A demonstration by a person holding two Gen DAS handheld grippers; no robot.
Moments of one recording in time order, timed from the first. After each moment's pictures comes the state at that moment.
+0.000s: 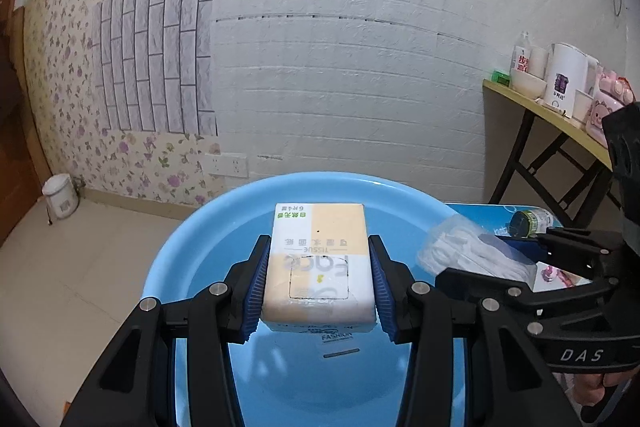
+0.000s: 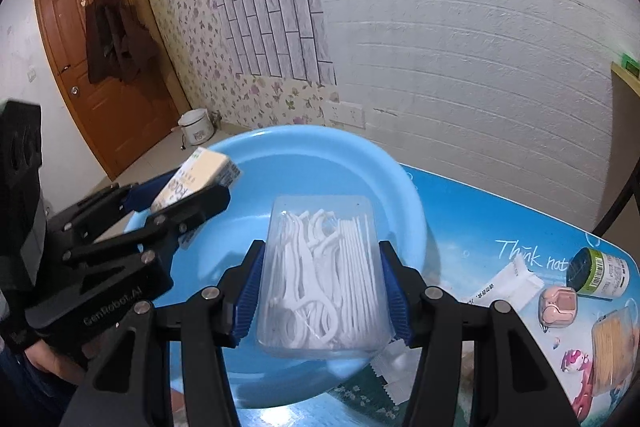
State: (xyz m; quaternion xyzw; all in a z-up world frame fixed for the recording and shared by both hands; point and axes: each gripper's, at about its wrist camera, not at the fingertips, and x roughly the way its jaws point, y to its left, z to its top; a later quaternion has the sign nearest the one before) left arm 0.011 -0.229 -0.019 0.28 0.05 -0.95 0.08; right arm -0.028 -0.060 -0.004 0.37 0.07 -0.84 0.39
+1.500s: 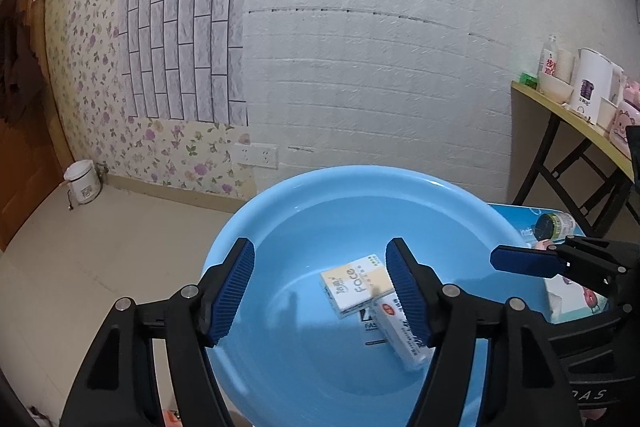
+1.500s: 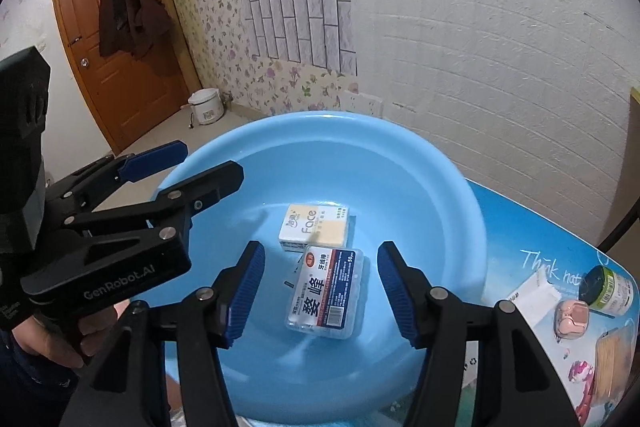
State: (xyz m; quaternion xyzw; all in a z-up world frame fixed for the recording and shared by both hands) left arm 0.024 -0.248 -0.015 0.29 0.07 -0.95 0.13; right arm -0.014 -0.093 -0.010 0.37 0.11 -0.83 0.41
